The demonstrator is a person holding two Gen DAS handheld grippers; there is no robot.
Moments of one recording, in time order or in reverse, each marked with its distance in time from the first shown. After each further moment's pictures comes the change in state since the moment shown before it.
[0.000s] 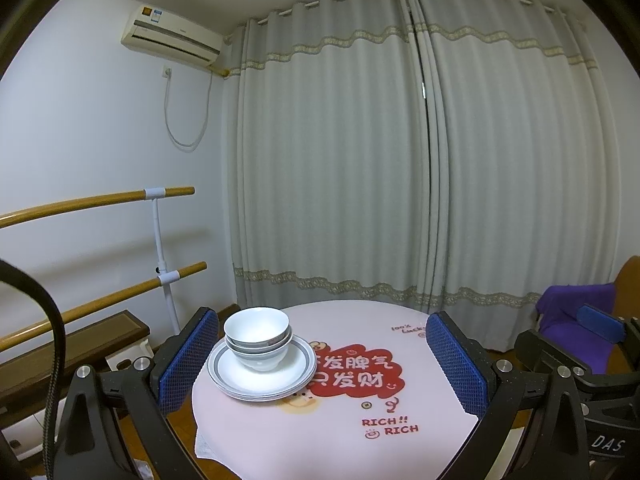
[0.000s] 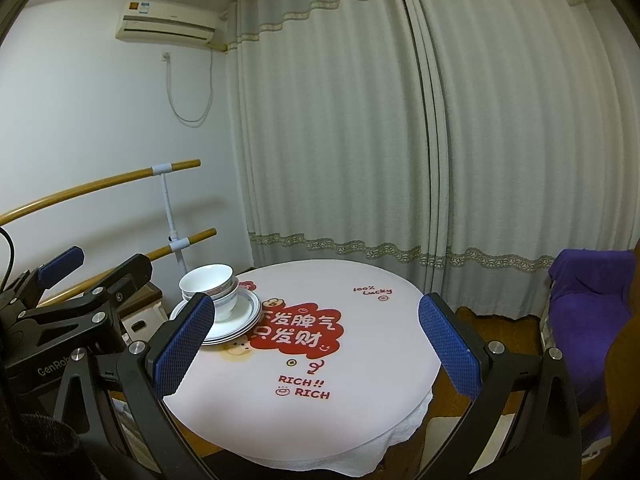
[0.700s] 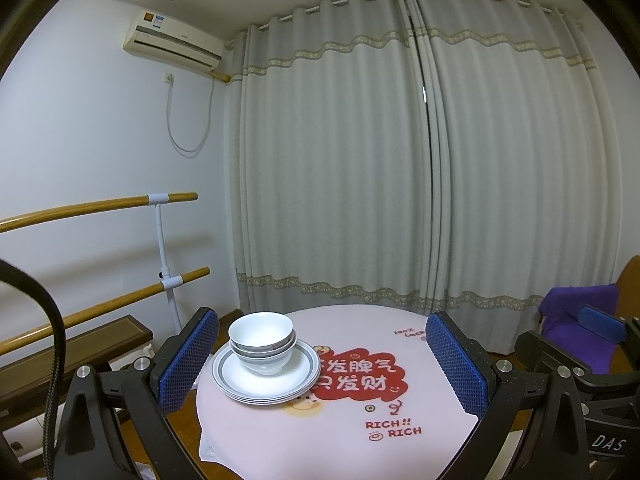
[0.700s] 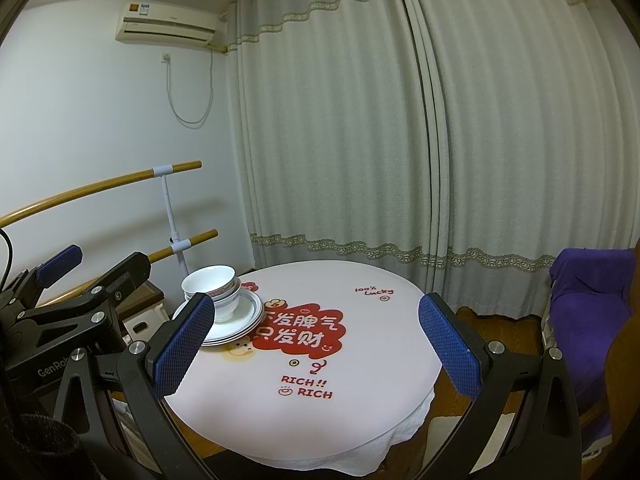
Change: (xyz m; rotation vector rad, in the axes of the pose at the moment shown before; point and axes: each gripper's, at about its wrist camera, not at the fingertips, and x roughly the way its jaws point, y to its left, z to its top) left arm -0.004 -0.005 -0.008 0.006 -0.018 0.010; right arm 0.000 0.001 0.000 0.001 -0.002 0.000
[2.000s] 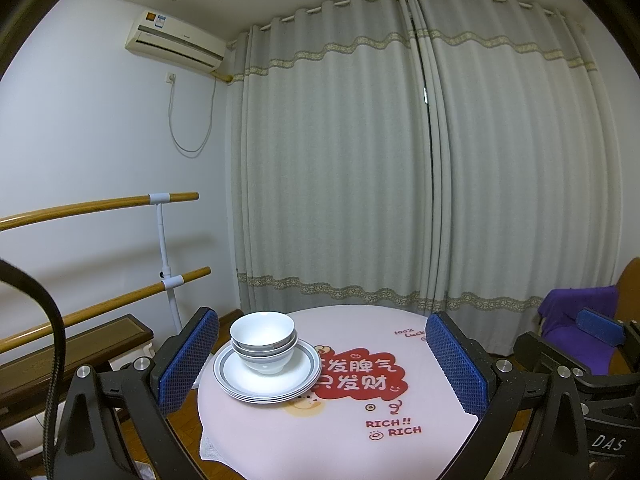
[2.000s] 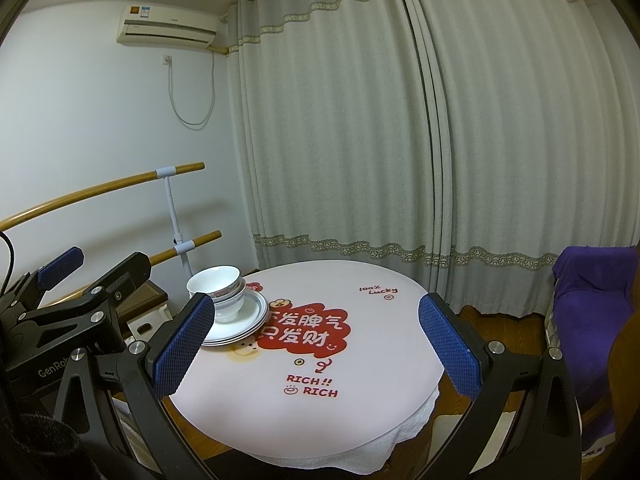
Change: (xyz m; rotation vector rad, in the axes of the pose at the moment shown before) left arm -0.001 -0.001 -0.003 -0.006 -0.002 0.002; right arm 0.000 0.006 0.000 0.003 -0.001 0.004
